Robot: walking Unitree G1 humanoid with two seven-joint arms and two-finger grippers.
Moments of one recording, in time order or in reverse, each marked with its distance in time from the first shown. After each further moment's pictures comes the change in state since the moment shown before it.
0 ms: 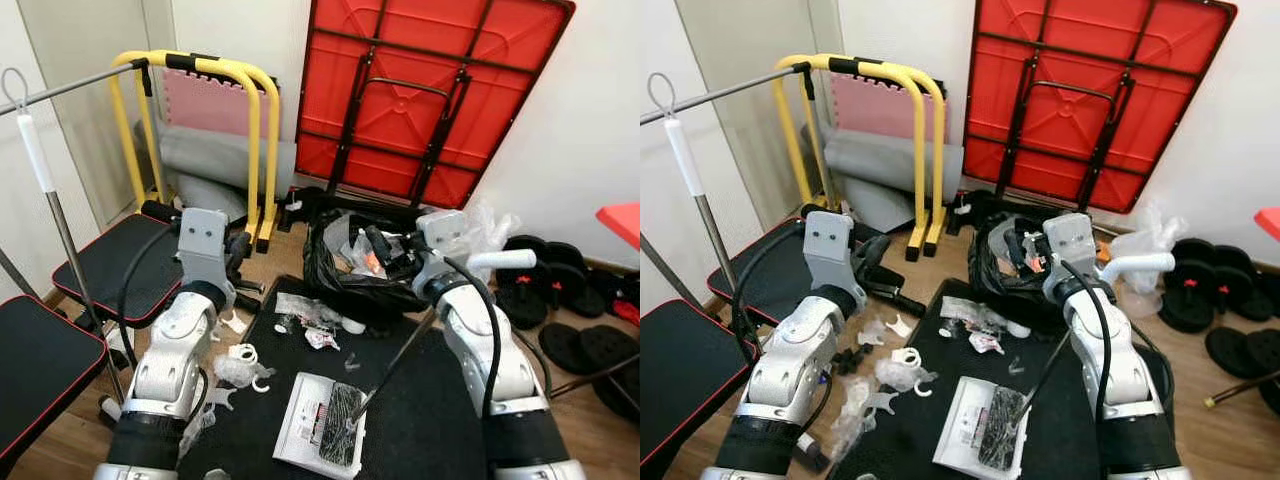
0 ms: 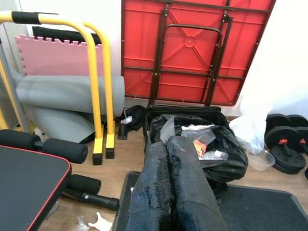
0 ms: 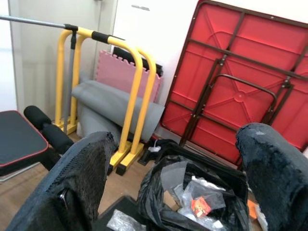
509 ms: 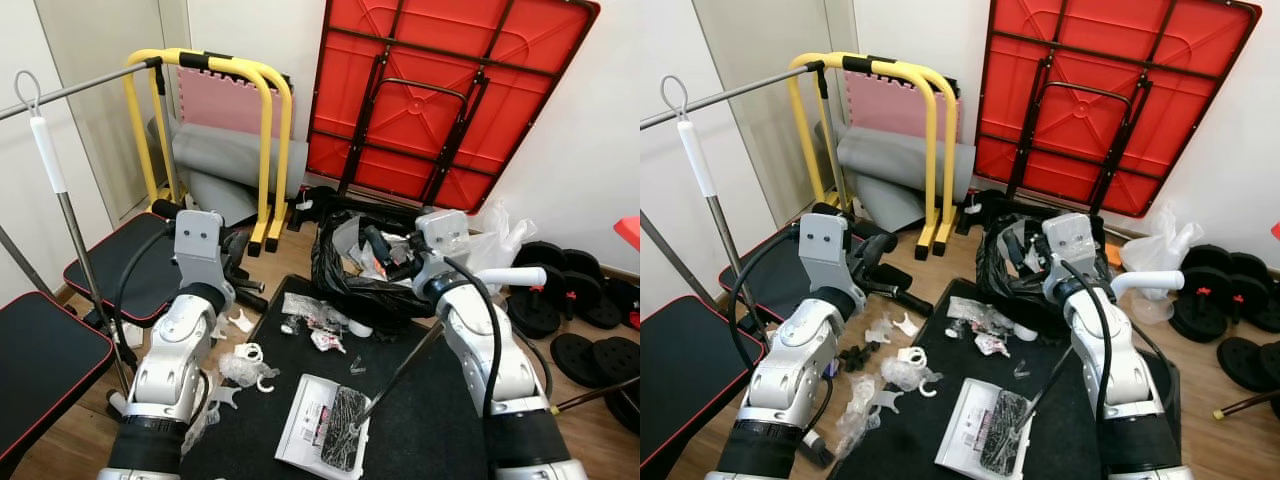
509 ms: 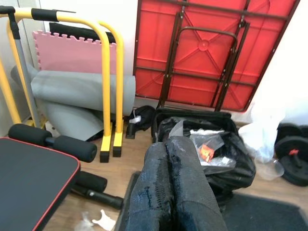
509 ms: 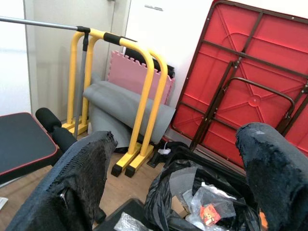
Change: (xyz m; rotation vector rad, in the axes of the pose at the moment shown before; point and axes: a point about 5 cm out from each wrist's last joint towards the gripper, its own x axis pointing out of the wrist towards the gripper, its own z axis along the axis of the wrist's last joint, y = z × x) left arm -0.003 0.002 -0.002 -0.023 -0.008 0.015; right arm 0.000 0.000 0.000 -0.002 0.000 0.008
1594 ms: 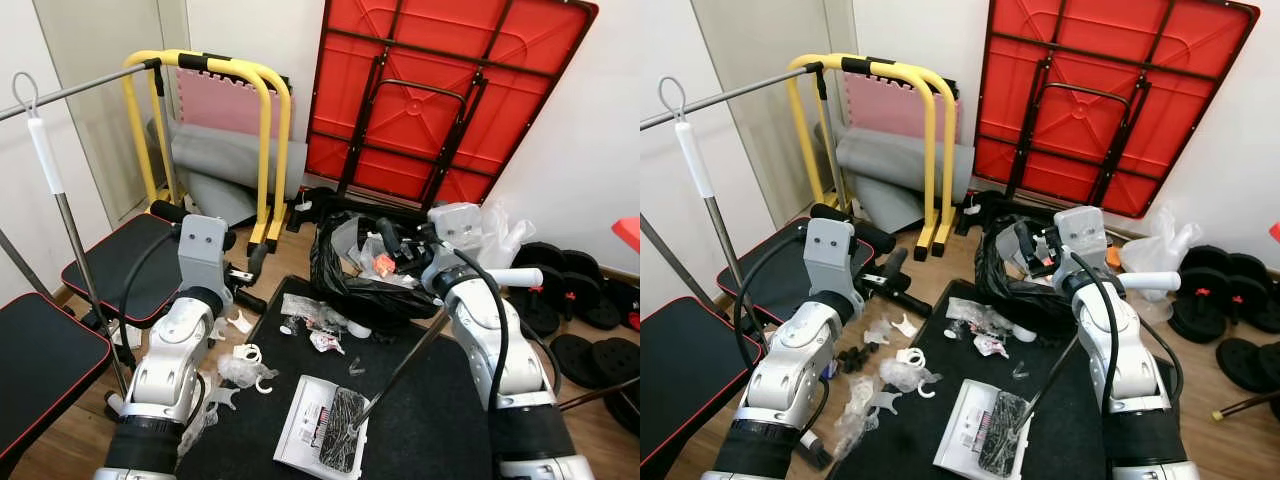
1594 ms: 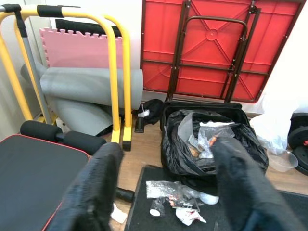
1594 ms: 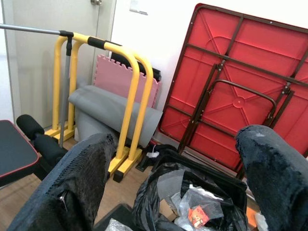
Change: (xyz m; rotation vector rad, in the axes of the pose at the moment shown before) left arm -0.001 0.006 -0.005 0.043 0.031 0.019; right arm 0.002 -0.012 0.005 0.001 -0.004 -0.058
